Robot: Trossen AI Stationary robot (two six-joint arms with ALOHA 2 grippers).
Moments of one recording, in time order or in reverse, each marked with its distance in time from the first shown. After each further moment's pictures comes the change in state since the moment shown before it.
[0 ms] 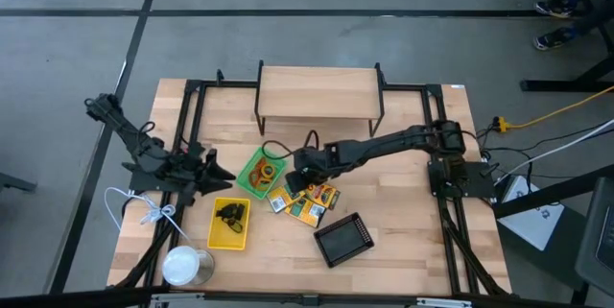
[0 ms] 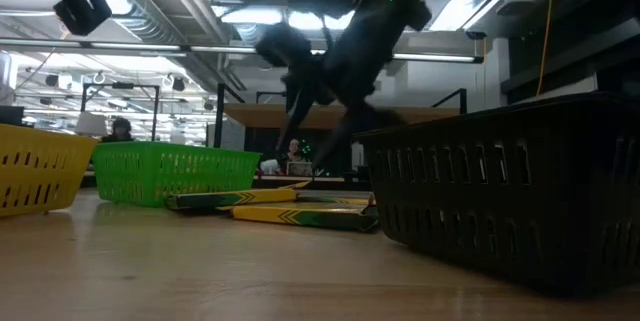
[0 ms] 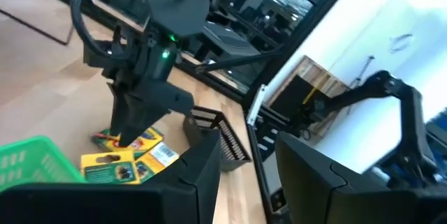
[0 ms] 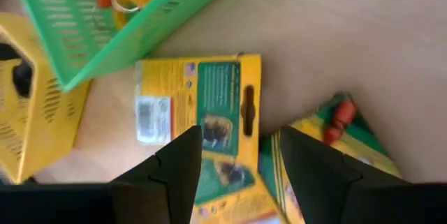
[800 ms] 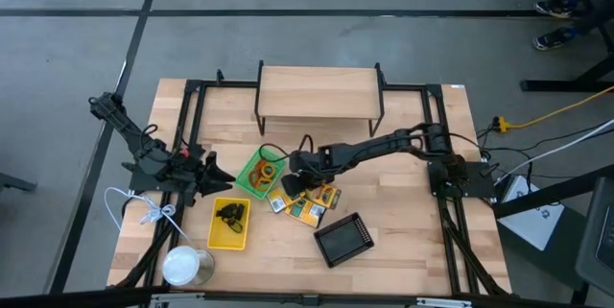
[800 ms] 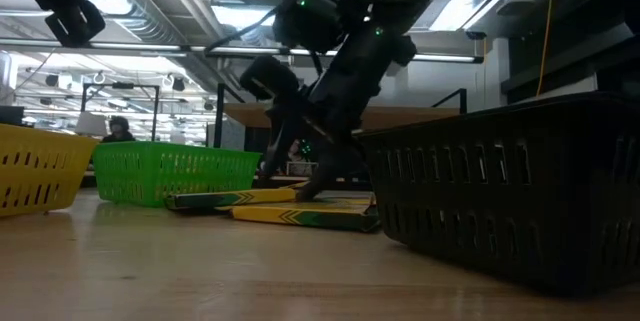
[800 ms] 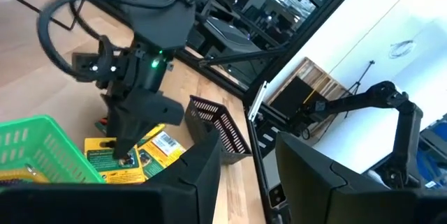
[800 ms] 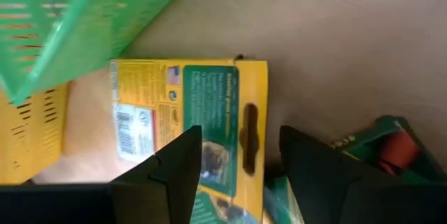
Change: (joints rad) left arm -0.036 0.000 -0.051 0.012 -0.038 -0.051; right arm -0.003 0.115 0.003 0.112 -0.112 0.028
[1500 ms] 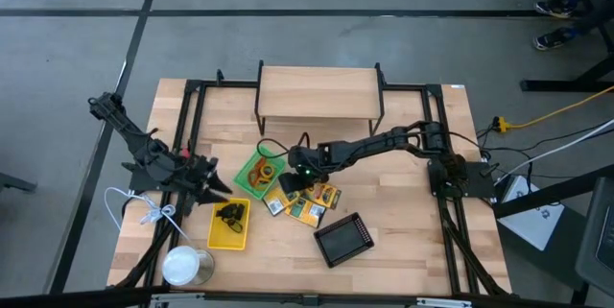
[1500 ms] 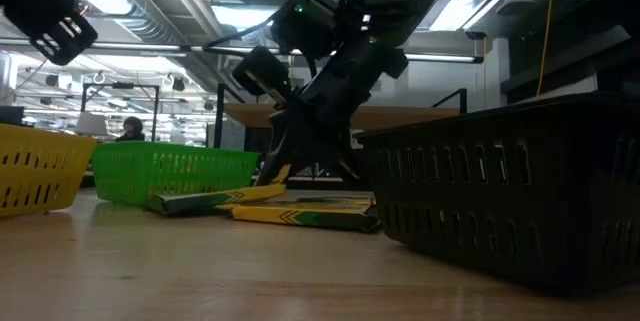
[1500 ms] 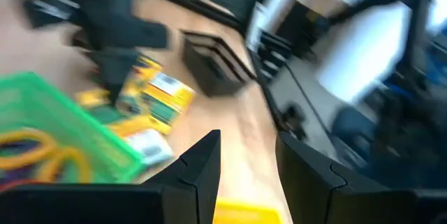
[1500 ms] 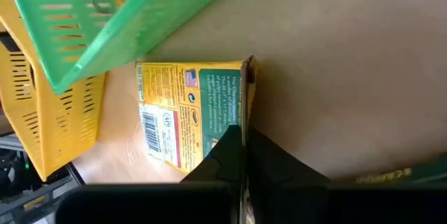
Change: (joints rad) left arm 0.002 0.002 0.001 -0.194 0.216 0.091; right arm -0.042 0.011 -0.004 0.107 -0.094 -0.032
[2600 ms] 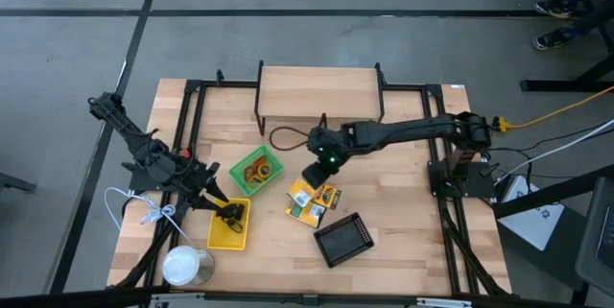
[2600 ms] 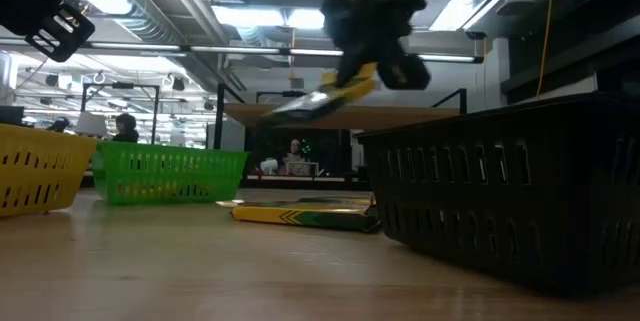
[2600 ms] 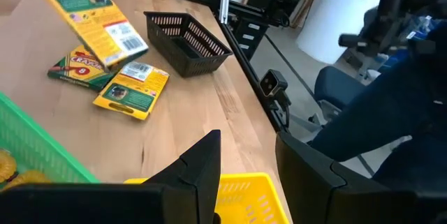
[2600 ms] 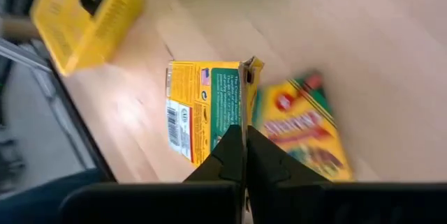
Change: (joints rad) left arm 0.000 0.000 0.000 -0.024 0.125 0.122; right arm -0.004 -0.346 0.001 -0.455 0.043 -0.346
